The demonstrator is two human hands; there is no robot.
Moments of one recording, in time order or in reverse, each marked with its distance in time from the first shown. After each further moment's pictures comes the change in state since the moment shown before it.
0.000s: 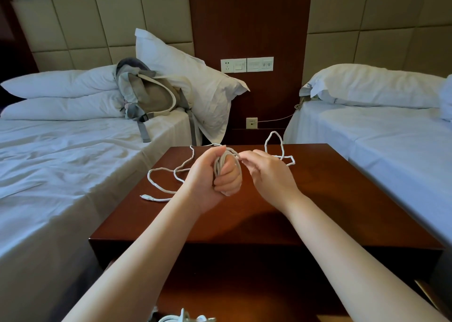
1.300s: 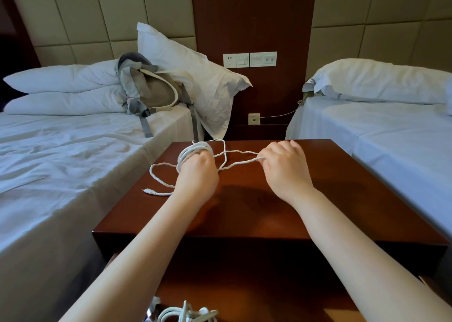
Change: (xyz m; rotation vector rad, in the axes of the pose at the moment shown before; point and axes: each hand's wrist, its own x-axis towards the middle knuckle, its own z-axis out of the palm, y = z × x) left_hand -0.003 -0.004 -0.019 1.662 0.855 -0.019; right_hand -0.004 0.017 -0.007 -0.470 0.042 0.036
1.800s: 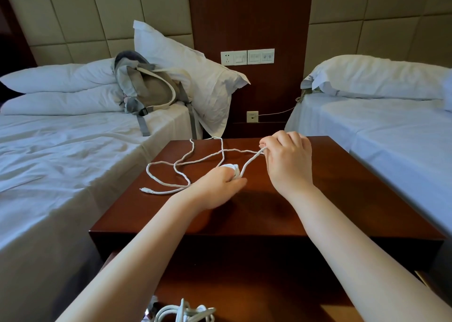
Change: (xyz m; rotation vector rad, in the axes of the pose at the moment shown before) left_hand -0.013 0.014 0.001 -0.293 -0.558 0.266; right_hand 0.002 0.004 0.001 -0.057 0.188 0.074
